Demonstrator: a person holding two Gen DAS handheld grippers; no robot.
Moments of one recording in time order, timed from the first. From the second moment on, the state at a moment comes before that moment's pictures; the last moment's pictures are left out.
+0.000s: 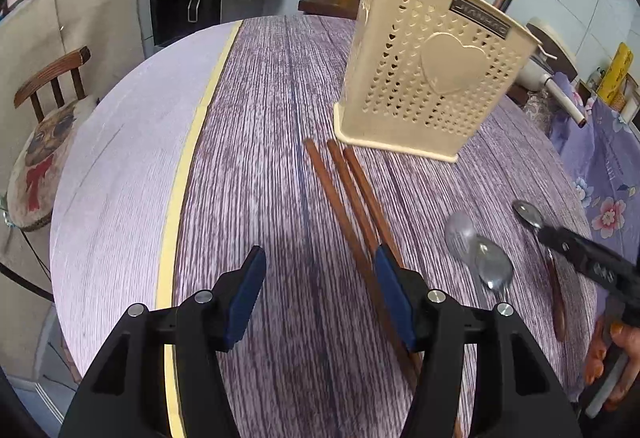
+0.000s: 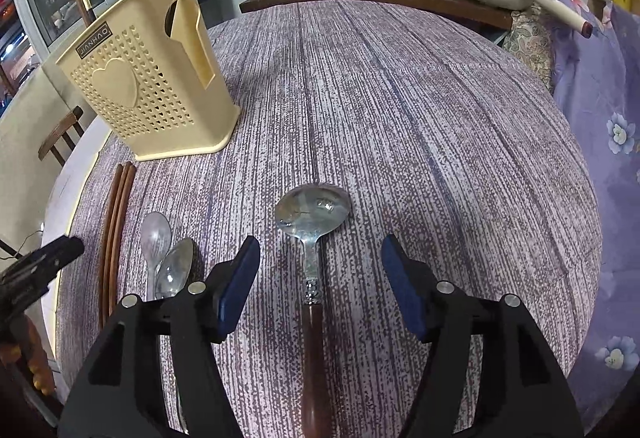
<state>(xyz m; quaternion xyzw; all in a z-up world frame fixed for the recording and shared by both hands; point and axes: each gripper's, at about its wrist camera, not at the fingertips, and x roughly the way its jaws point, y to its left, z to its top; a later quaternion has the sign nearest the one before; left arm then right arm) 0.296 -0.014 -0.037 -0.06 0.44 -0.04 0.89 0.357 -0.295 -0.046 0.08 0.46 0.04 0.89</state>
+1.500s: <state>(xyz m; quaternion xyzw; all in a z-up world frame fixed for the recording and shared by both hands) 0.372 -0.028 -0.048 -0.02 0.50 0.00 0.87 0.397 -0.263 -0.055 -0.01 0.51 0.03 0.86</state>
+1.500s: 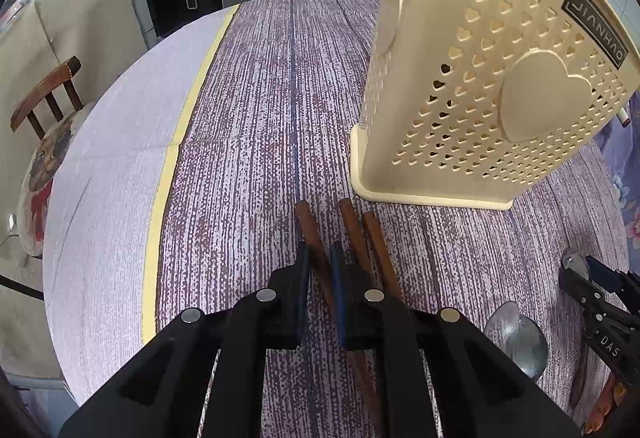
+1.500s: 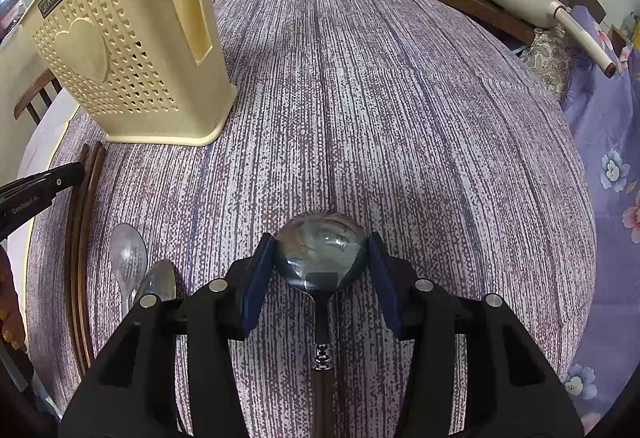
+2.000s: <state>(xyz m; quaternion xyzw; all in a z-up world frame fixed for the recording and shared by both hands) 0.348 -0.018 -0.014 -0.06 0.45 -0.03 0.89 0.366 -0.259 0.001 0.01 0.43 0.08 0.90</state>
